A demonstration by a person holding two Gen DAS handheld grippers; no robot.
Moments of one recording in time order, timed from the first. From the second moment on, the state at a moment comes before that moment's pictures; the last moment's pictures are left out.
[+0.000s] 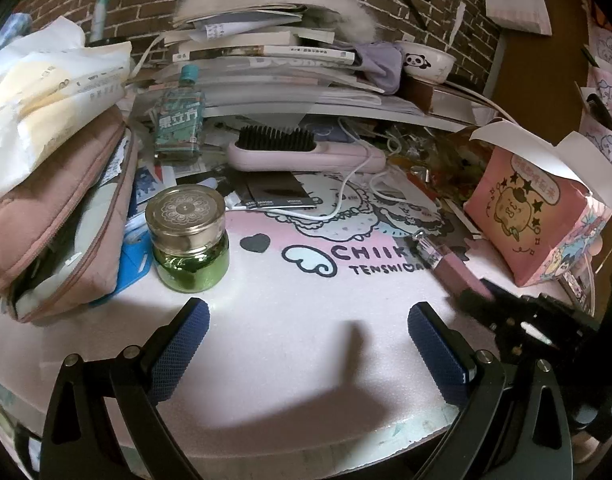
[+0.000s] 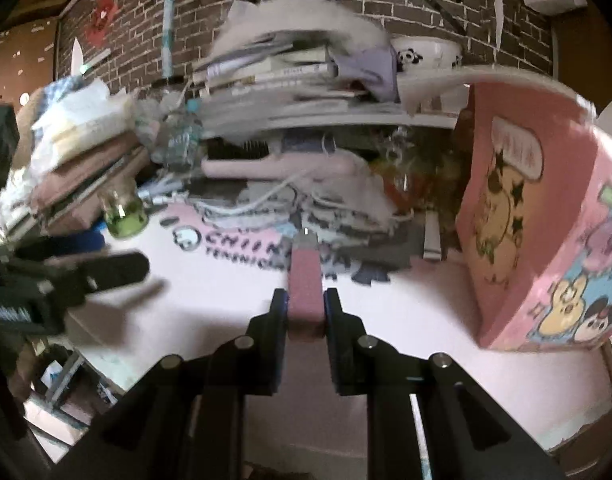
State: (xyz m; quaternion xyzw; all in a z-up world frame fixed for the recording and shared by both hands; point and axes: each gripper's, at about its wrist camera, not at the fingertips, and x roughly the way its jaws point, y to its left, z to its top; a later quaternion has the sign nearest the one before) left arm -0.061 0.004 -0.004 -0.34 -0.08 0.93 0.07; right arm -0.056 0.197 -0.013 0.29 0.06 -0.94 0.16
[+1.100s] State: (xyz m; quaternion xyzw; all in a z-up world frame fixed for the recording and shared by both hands) left arm -0.065 0.003 -0.003 -0.34 -0.09 0.93 0.07; right arm -0.051 0.190 0.031 0.23 0.09 -0.95 0.20
